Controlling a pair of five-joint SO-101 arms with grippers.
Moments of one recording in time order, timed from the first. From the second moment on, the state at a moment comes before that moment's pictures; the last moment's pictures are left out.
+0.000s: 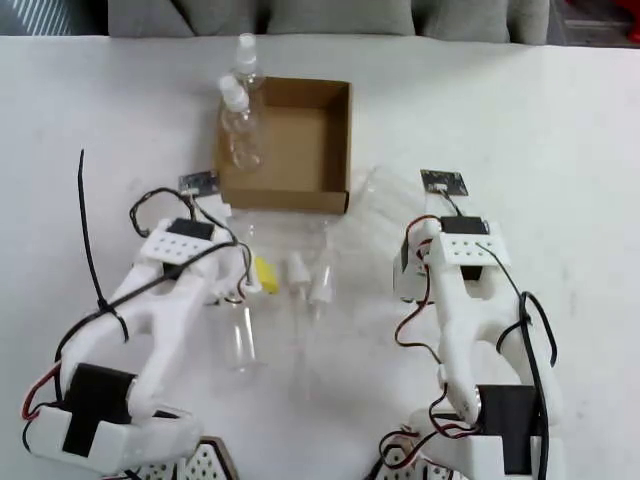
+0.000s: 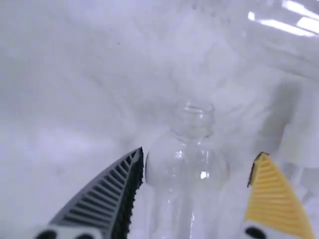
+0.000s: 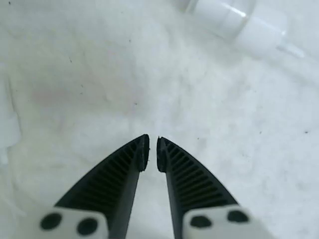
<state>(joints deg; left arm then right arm) 6.1 -7.0 43.4 60.2 27.3 -3.1 -10.6 39.0 66.8 -1.2</state>
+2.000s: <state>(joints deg) 3.9 -31.2 44.0 54.7 12.9 -3.1 -10.6 39.0 66.8 -1.2</state>
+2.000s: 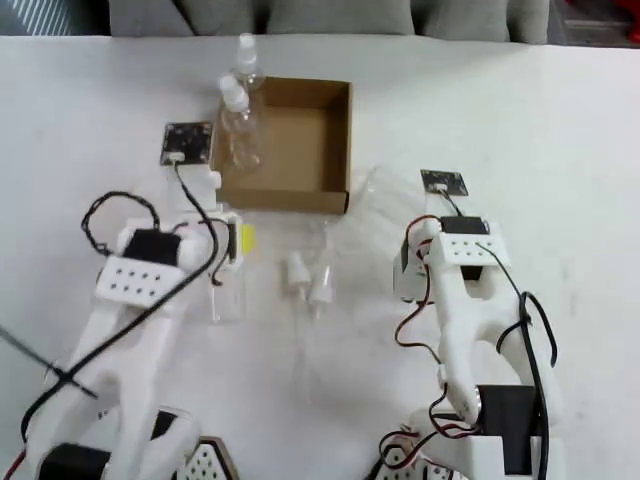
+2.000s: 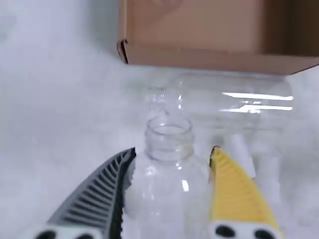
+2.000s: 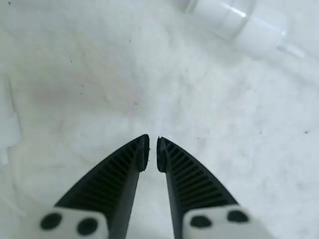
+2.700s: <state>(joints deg) -4.4 -70.6 62.9 39.0 5.9 -3.1 -10.6 39.0 66.8 -1.2</state>
